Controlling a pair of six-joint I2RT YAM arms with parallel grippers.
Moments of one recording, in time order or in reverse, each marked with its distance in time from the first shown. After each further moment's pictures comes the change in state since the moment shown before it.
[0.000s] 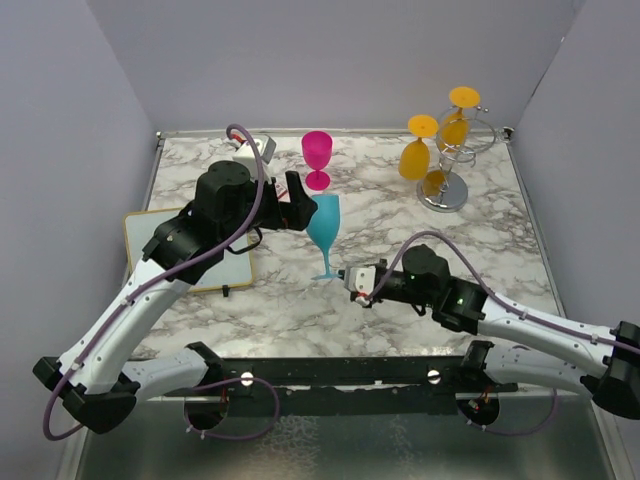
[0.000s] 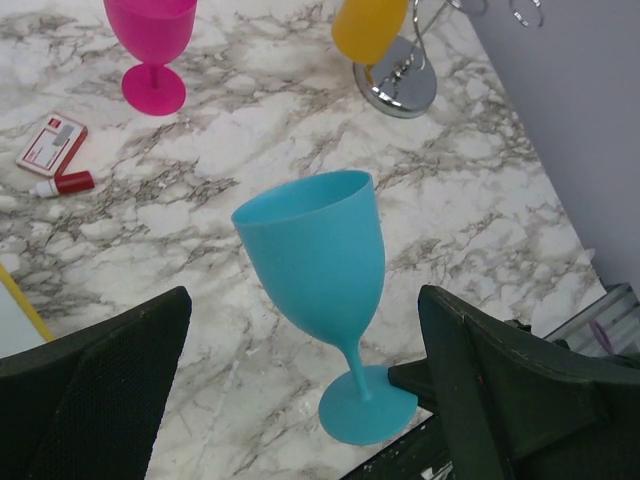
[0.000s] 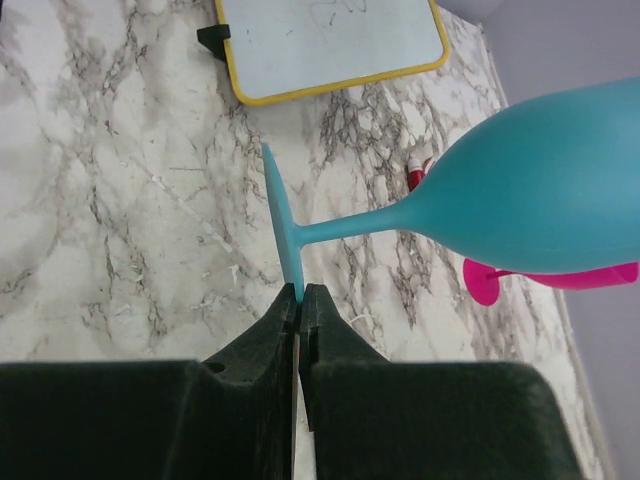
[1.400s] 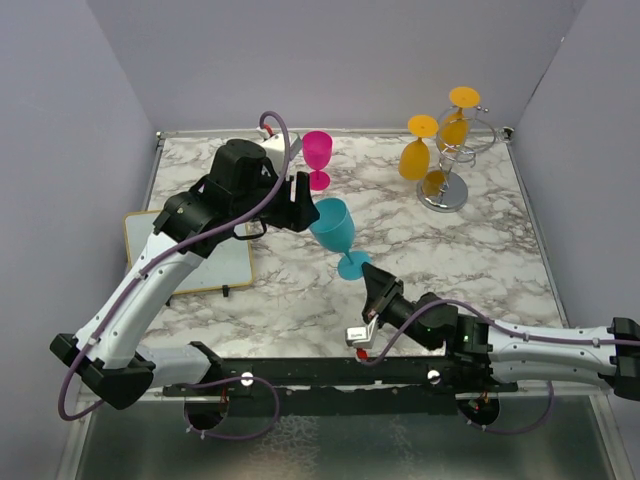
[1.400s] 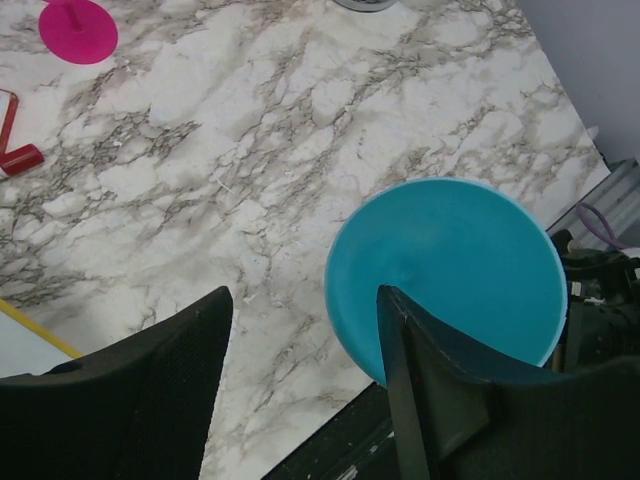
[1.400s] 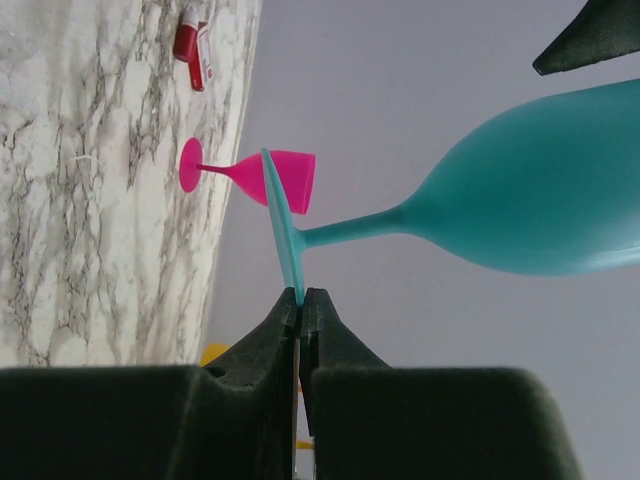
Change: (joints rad) left arm 0.025 0.166 0.209 -0.240 0.204 0.142; right arm 0.315 -0.158 -0.296 0.268 0.684 -0.942
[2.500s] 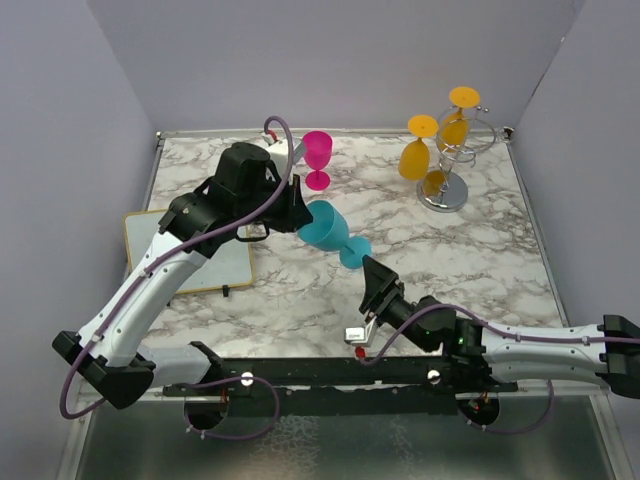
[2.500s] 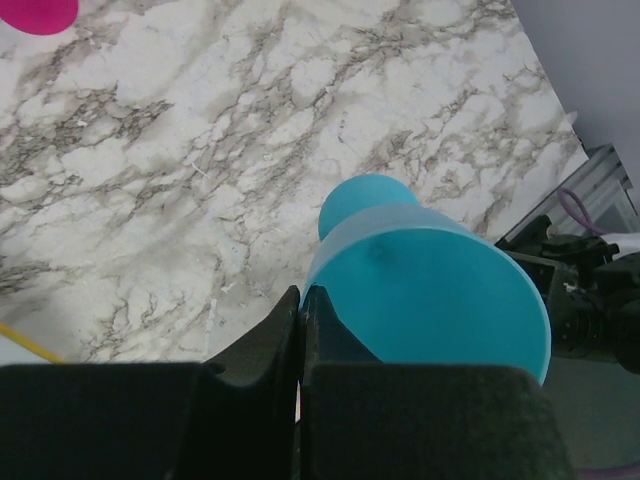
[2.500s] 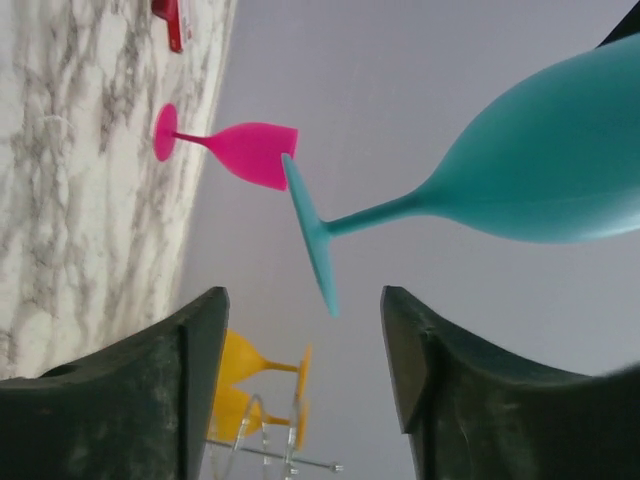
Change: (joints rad) left arm 0.004 0.002 -0.052 0.017 0.090 -0.042; right arm 0.000 0.044 -0.074 0.151 0.067 -0.145
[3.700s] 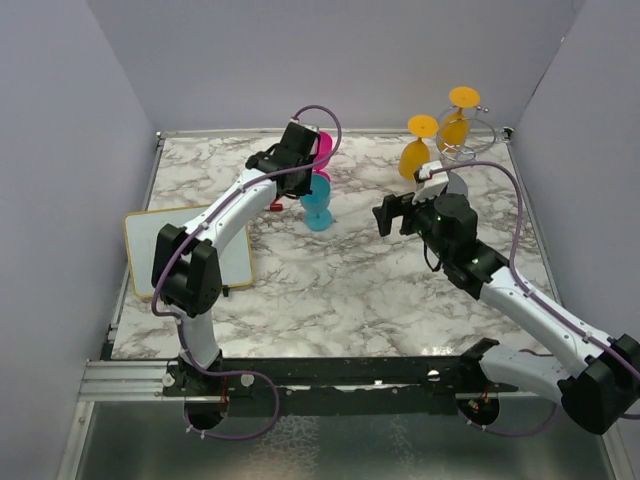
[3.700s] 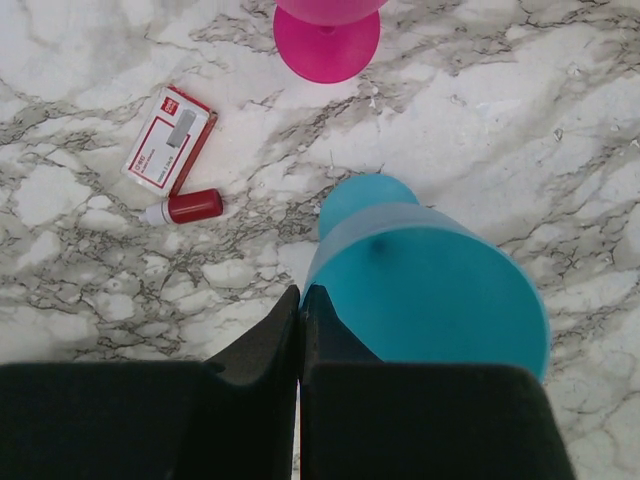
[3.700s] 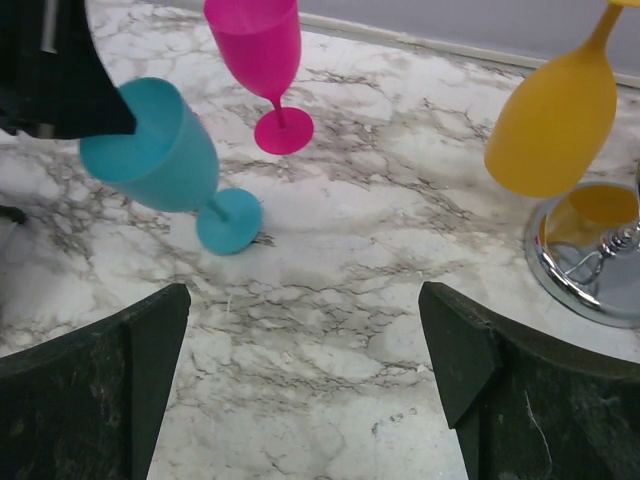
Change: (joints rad) left arm 0.127 0.587 0.154 0.177 -0.419 0.090; right arm -0.723 0.208 0.509 -0.426 -0.293 1.851
